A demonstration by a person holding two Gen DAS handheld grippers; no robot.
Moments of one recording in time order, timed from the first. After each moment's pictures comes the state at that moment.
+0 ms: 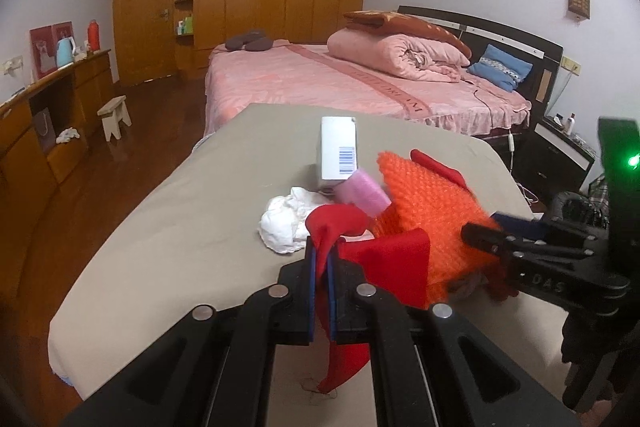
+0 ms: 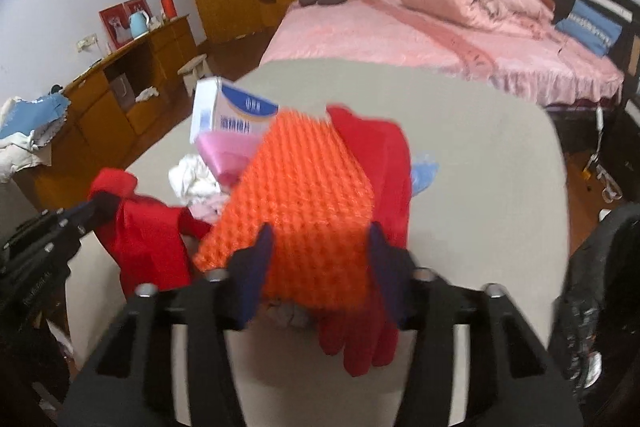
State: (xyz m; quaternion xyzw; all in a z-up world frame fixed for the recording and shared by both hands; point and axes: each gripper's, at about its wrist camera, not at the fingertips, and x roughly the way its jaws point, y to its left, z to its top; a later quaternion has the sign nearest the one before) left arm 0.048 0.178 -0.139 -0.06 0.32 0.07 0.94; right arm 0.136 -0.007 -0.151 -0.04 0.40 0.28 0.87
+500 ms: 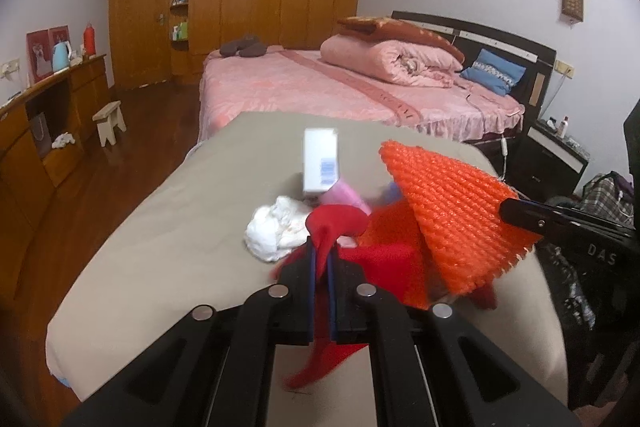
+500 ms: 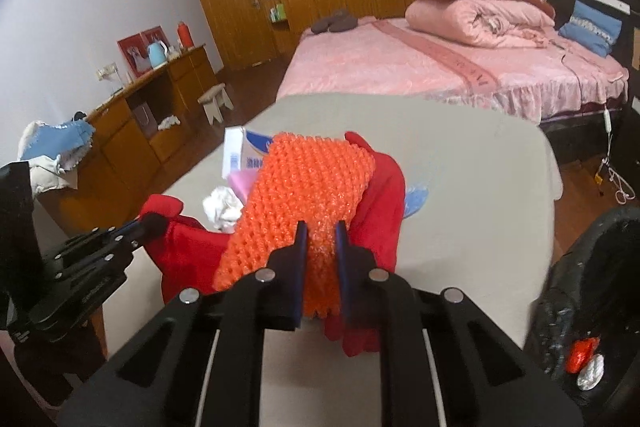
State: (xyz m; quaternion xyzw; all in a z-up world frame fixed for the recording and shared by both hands) left arm 0.042 0.167 -0.124 -0.06 0.30 0.06 0.95; right arm 0.115 -0.048 -0.101 0.01 0.35 0.32 0.88
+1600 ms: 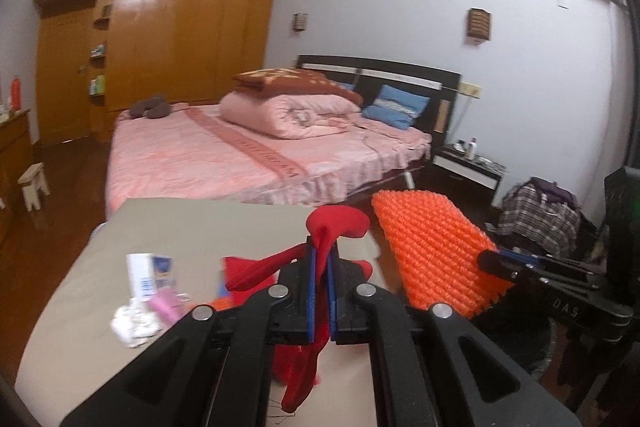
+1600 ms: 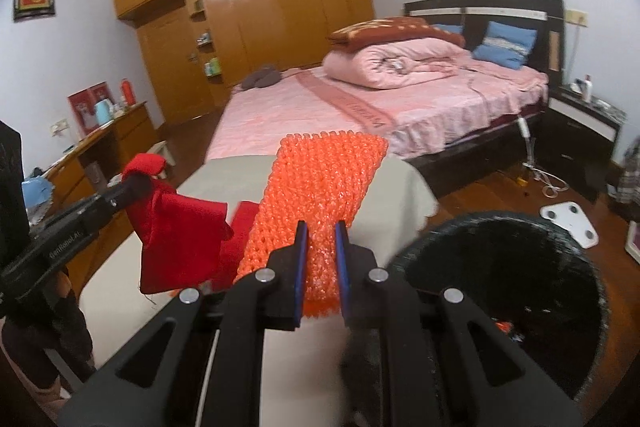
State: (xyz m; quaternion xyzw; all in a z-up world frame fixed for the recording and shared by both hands) left arm 0.071 0.031 -0.036 -0.04 0.22 -0.10 0.97; right arm 0.081 -0.207 -0.045 0.04 0.29 0.18 0.94
